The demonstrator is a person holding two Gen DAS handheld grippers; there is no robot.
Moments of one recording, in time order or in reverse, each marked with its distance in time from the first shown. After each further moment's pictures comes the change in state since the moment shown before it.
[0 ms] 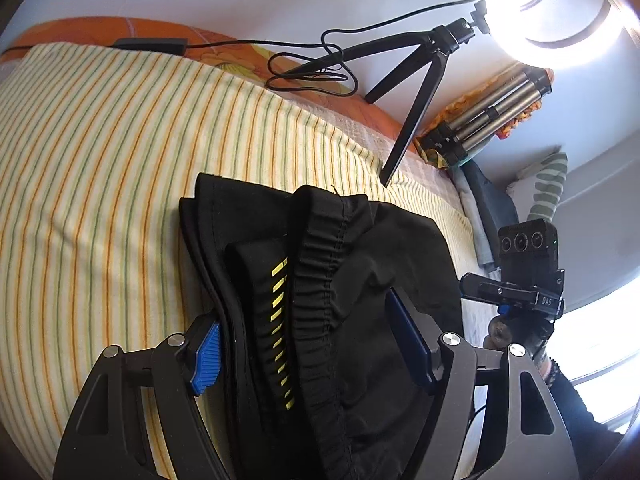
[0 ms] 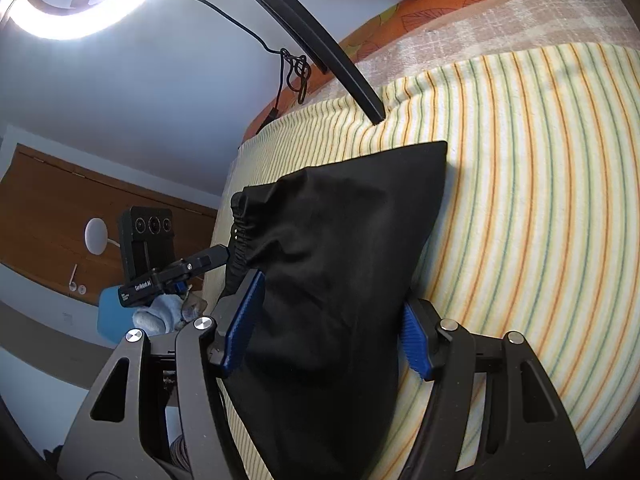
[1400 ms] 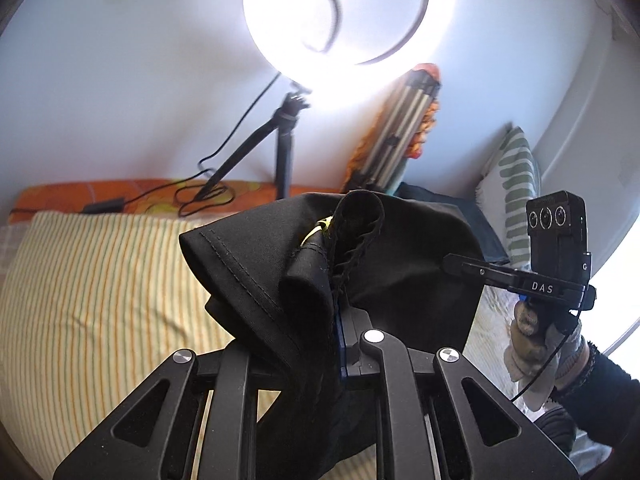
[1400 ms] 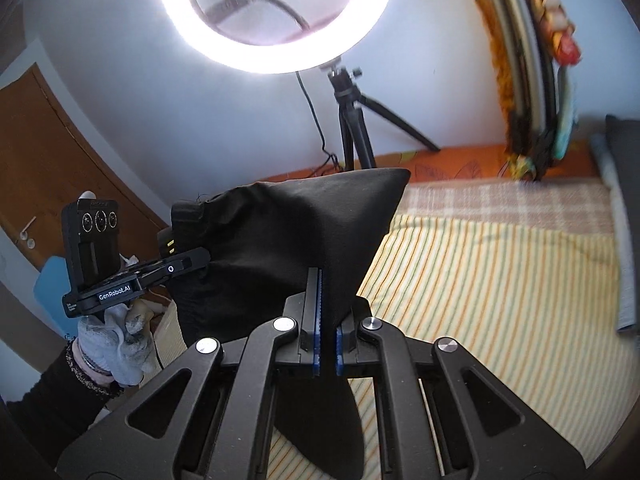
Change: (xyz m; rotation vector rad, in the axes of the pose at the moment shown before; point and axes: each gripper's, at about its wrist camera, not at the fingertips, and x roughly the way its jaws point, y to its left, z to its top) left arm -0.063 -0.140 -0.022 0.309 -0.278 0.071; right arm -0.123 0.097 -0.030 -0.330 -0.278 -0.233
